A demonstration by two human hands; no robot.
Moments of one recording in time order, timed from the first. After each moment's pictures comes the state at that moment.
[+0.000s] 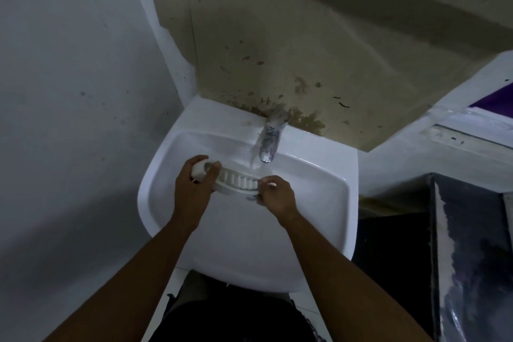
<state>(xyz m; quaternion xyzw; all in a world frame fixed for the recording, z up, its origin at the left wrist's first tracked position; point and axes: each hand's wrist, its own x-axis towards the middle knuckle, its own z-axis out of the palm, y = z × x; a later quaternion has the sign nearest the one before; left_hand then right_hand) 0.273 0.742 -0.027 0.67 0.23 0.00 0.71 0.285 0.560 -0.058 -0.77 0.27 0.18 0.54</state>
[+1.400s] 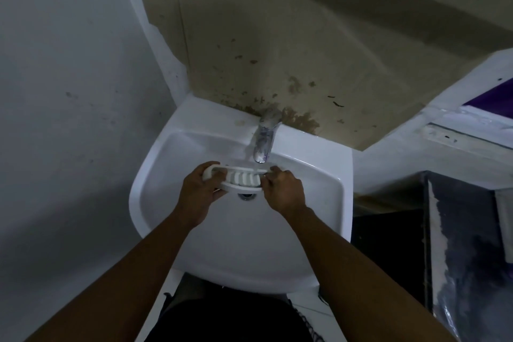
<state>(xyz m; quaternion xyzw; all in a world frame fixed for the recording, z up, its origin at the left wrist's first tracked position) 0.291 0.728 -0.053 0.56 0.25 -0.13 0.78 0.297 0.531 -0.050 -0.98 -0.02 0.10 0.19</state>
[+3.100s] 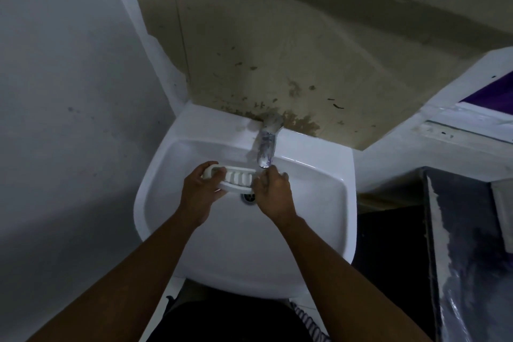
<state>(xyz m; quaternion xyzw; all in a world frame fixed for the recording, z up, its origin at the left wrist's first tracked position) 0.310 0.736 -0.056 0.56 0.28 -0.13 0.77 0.294 0.568 -0.051 -0.93 0.09 0.06 0.36</state>
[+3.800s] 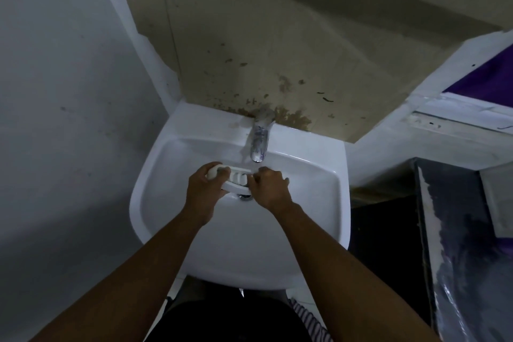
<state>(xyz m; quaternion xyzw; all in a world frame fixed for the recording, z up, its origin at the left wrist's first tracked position) 0.297 0.716 -0.044 0.62 0.24 -0.11 0.74 0.300 0.562 -0.050 -0.95 0.09 0.18 0.26</state>
